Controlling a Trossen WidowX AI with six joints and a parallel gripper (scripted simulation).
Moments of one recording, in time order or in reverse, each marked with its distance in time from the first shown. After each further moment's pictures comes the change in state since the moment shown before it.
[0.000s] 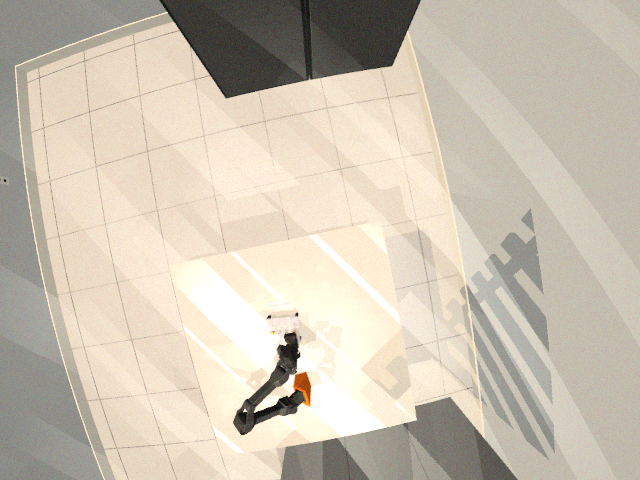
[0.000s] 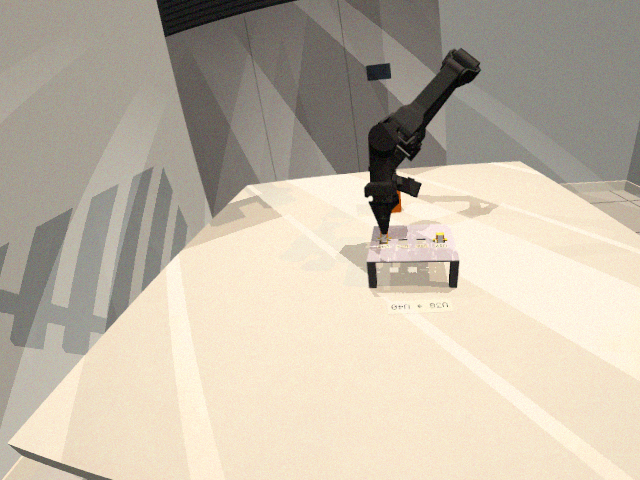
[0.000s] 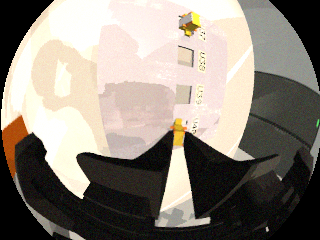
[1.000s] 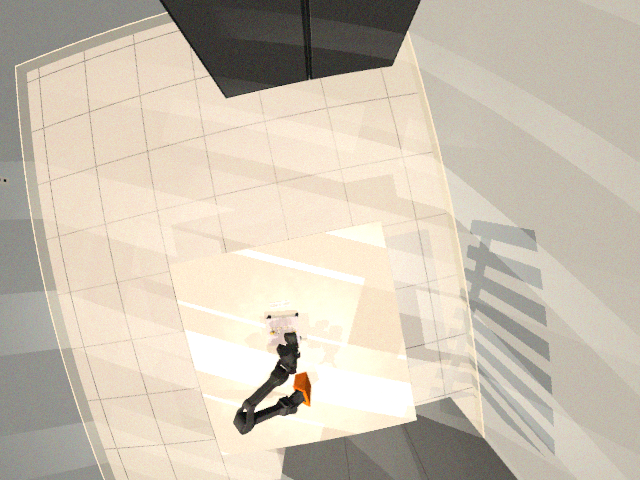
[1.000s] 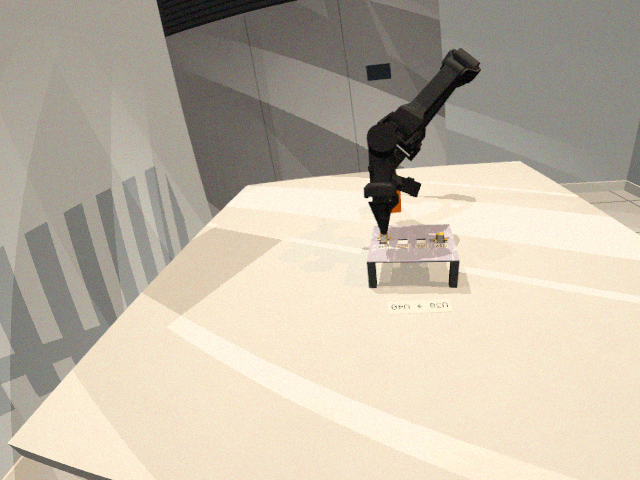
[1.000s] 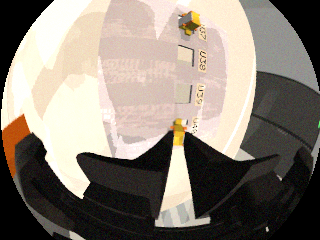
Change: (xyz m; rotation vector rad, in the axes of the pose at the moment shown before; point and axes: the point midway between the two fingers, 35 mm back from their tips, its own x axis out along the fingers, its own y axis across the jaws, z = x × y) arm 0.000 -0.001 -0.001 0.001 0.003 0.021
